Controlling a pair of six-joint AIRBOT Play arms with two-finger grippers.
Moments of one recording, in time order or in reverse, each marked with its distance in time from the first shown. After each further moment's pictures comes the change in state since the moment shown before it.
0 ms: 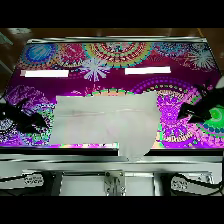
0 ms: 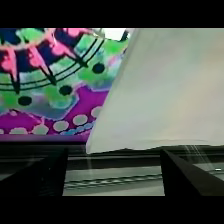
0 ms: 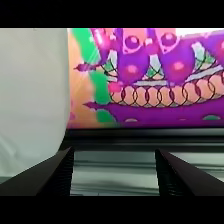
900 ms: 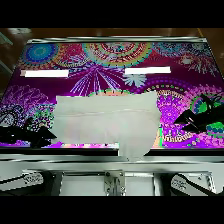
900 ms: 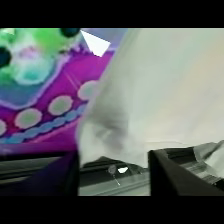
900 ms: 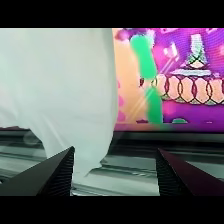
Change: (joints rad) left arm 0.152 0.043 -0.372 -0.254 0.219 0.140; right arm -0.149 0.129 -0.231 0.259 -0.093 -0.066
